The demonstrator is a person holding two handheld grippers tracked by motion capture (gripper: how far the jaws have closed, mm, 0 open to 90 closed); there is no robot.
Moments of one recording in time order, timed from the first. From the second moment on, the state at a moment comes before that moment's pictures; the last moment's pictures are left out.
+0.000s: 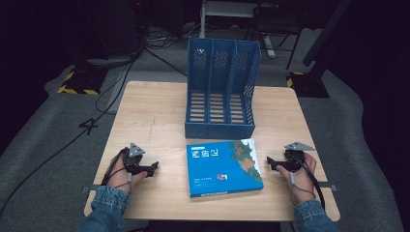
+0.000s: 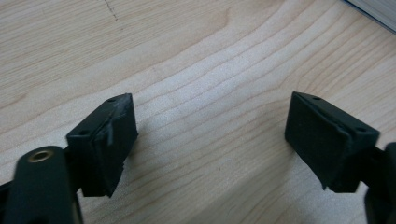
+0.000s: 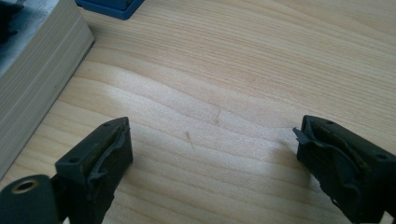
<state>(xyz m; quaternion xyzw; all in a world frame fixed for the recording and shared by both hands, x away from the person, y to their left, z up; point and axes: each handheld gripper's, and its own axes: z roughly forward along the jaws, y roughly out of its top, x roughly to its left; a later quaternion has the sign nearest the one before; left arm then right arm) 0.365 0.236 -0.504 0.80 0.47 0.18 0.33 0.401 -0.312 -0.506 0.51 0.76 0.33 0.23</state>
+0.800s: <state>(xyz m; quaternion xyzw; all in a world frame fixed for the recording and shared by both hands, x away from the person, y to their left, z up) 0.350 0.197 -0.450 0.75 0.45 0.14 0.46 0.399 -0.311 -0.505 0.50 0.76 0.33 0.23</state>
